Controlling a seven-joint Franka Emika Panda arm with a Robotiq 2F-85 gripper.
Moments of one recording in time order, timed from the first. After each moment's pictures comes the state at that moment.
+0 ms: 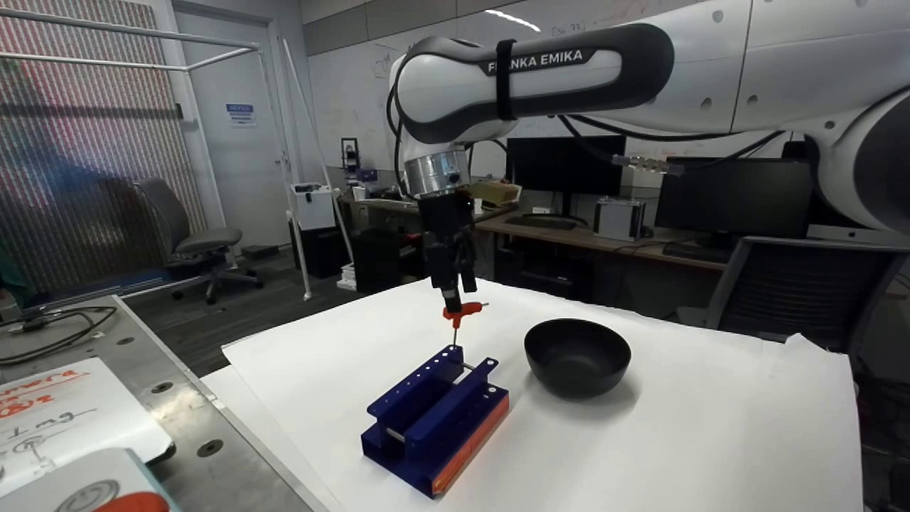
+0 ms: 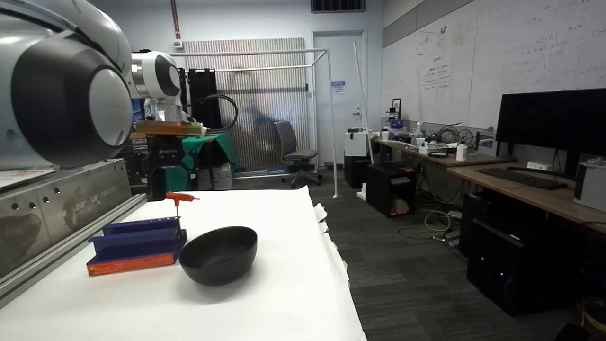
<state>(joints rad) 0.19 1.02 0.11 -0.58 -0.10 1.40 -0.31</state>
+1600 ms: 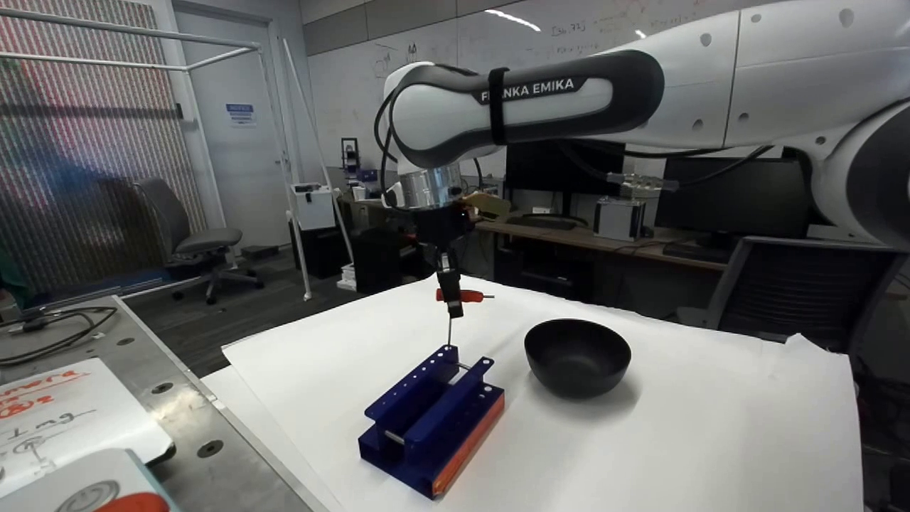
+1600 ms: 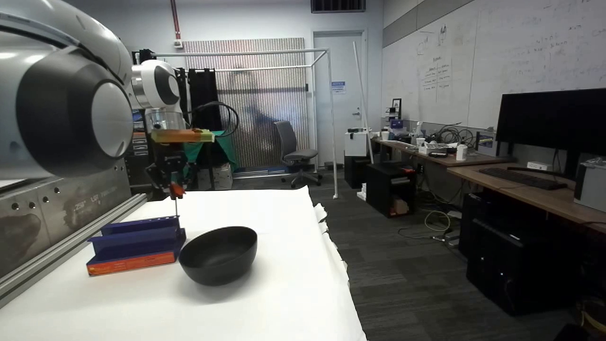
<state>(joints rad) 0.20 1.05 0.11 -0.58 -0.16 1.48 -0.61</state>
